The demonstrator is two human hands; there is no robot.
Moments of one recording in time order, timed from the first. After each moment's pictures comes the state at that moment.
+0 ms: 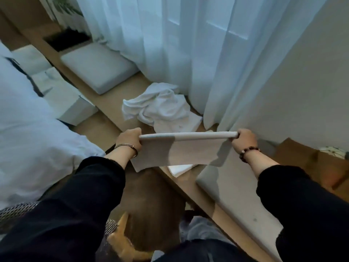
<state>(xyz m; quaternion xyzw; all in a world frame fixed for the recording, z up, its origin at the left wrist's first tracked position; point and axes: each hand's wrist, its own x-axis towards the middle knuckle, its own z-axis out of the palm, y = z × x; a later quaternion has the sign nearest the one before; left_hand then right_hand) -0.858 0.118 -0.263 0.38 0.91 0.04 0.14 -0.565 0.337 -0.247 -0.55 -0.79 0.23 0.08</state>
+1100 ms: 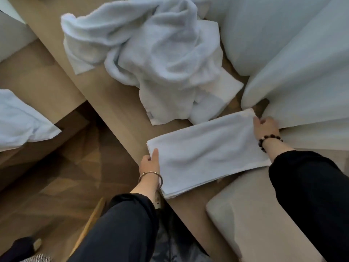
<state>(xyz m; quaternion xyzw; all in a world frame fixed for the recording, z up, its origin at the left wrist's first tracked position) -0.847 0.256 -0.660 -0.17 0.84 0.33 0.39 -0.690 0.575 -0.645 -0.68 -0.67 0.27 -0.07</state>
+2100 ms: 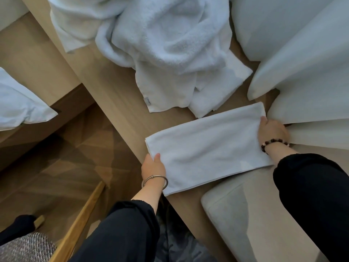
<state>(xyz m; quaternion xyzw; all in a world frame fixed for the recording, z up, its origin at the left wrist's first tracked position) -0.801 0.257 -0.661 -0.19 0.86 0.31 0.36 -0.659 0.574 -0.677 -0.62 -0.76 0.11 -0.17</state>
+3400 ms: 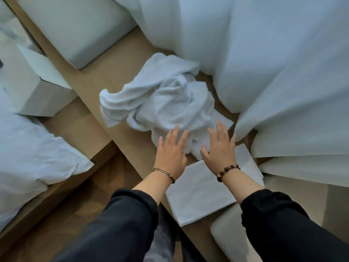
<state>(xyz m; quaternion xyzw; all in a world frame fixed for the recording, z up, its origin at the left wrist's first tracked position) -0.909 0.365 -0.471 0.46 0.86 0.04 0.20 -0.801 0.486 -0.484 -0.38 -0.90 0.19 -0.07</state>
